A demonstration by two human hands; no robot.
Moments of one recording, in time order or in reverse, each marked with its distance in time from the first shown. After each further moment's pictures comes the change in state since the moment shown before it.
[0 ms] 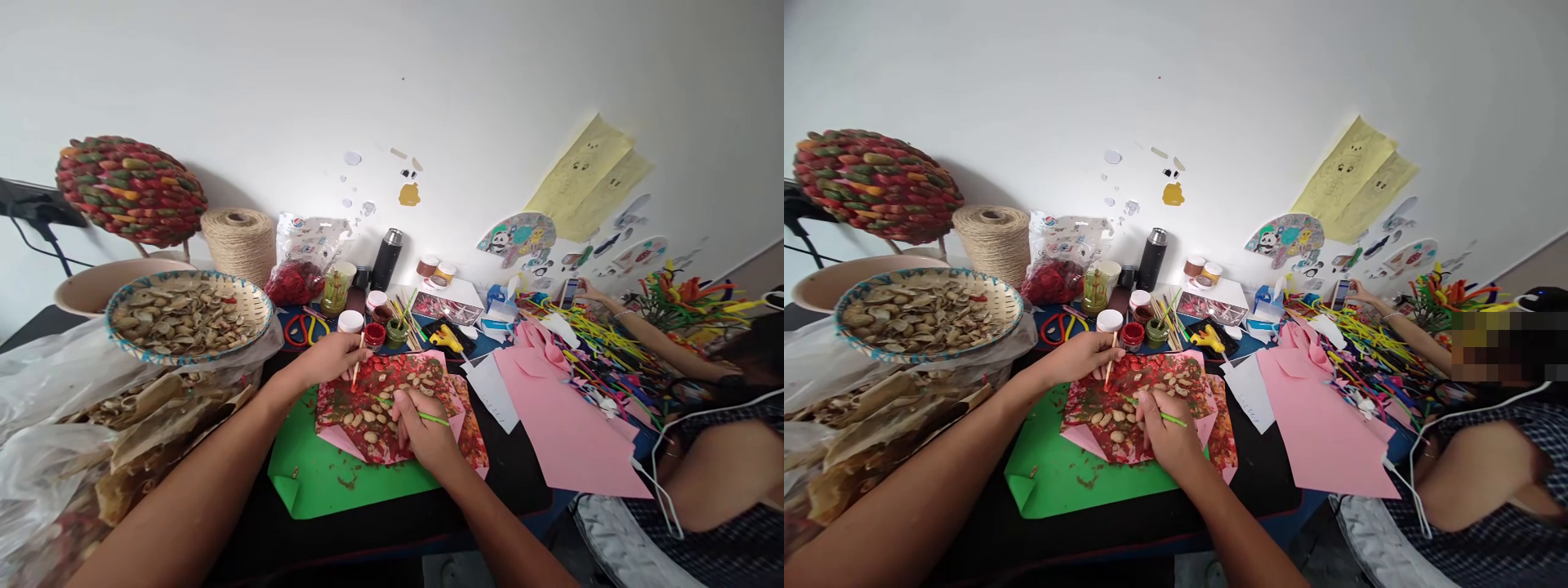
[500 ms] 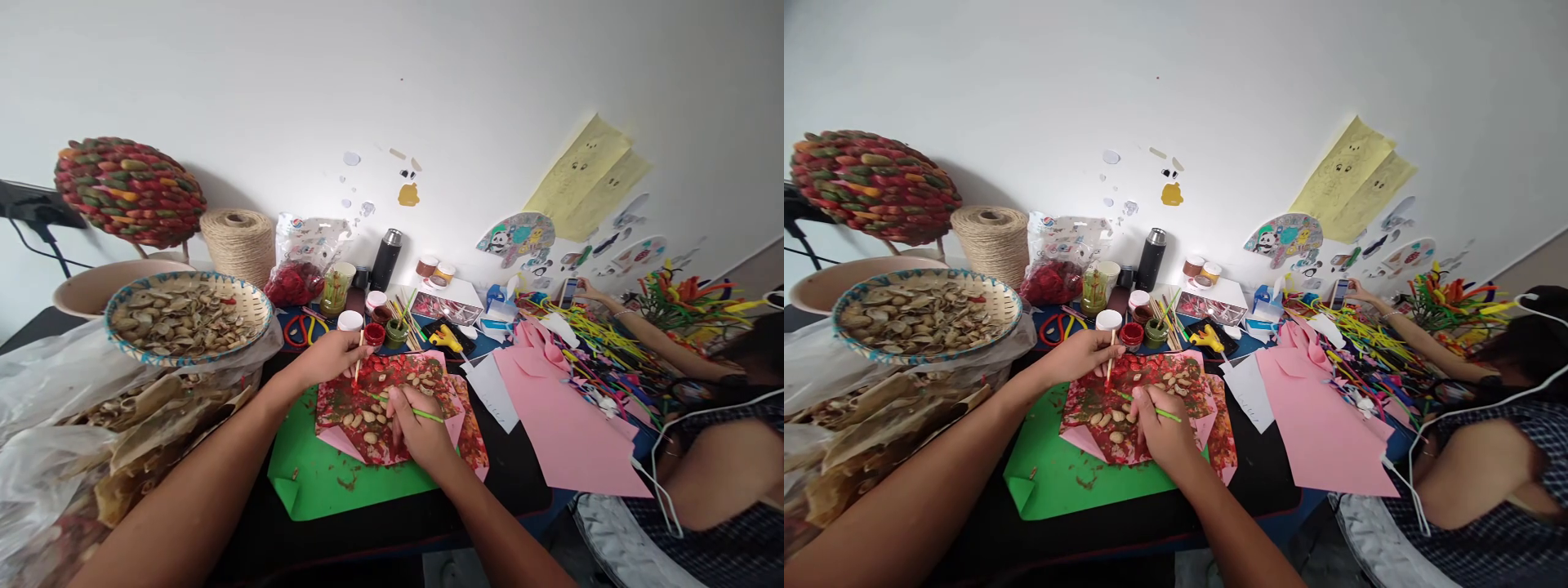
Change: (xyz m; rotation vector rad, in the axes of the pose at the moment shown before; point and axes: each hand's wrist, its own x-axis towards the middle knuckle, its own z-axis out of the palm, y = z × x) left_hand 0.000 0.000 0.000 -0.024 0.053 0.041; right_hand 0.006 -0.001 0.006 0.022 0.014 -0.009
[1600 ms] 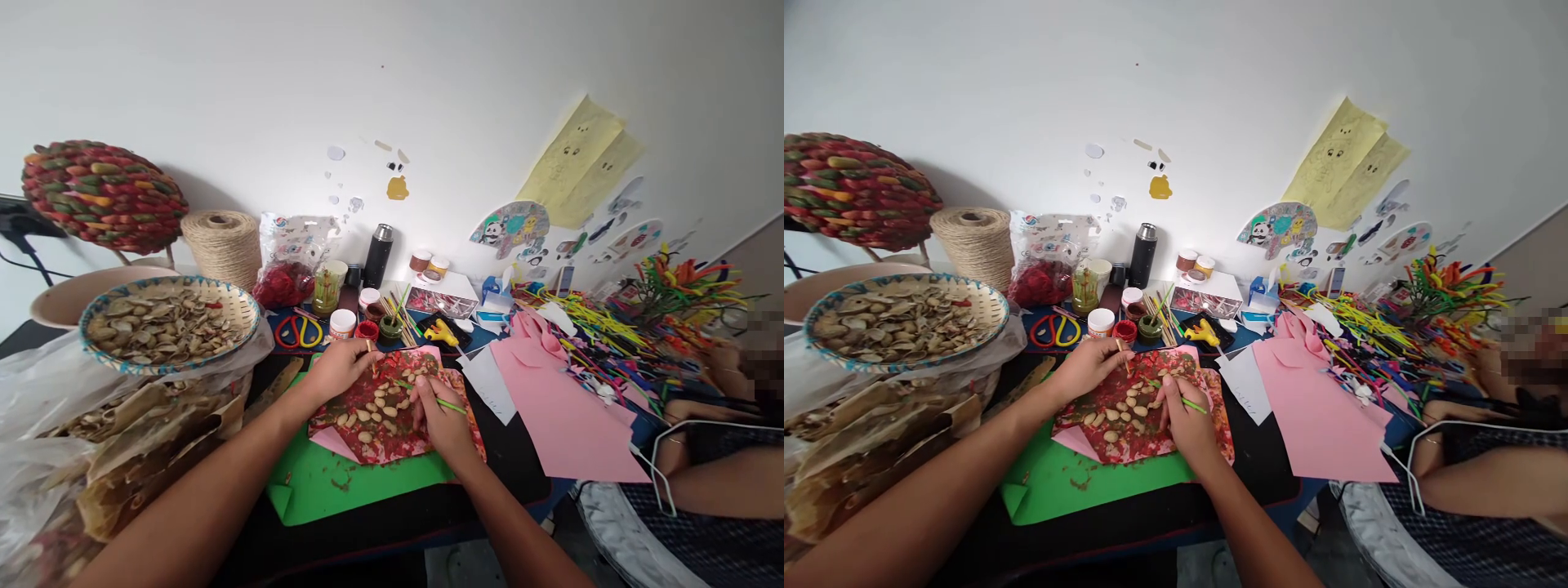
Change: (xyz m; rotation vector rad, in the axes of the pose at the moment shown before) left_hand 0.009 -0.012 0.036 0.230 0.183 0.284; right_hand -0.003 0.017 -0.033 0.093 0.200 0.078
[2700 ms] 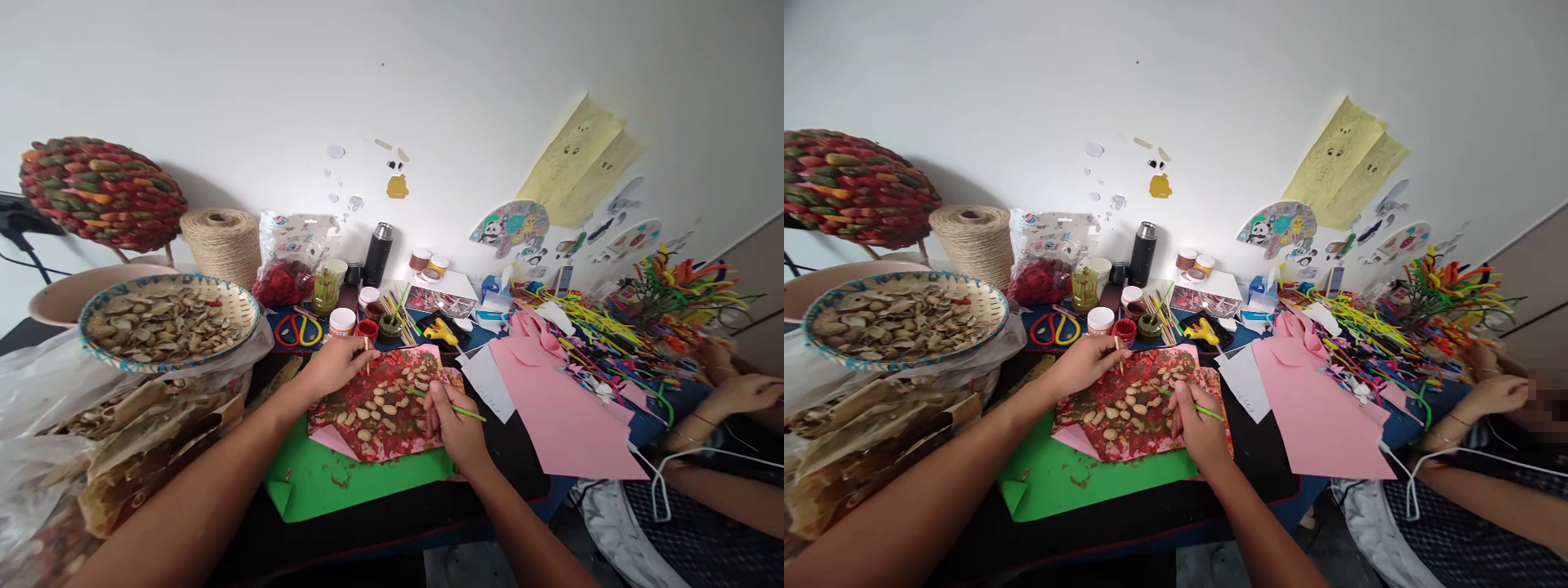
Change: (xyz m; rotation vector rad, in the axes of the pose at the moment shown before) left_hand 0.000 -0.003 -0.009 0.029 -0.046 -0.011; right_hand -0.014 -0.010 -0.016 0.073 0.025 0.045
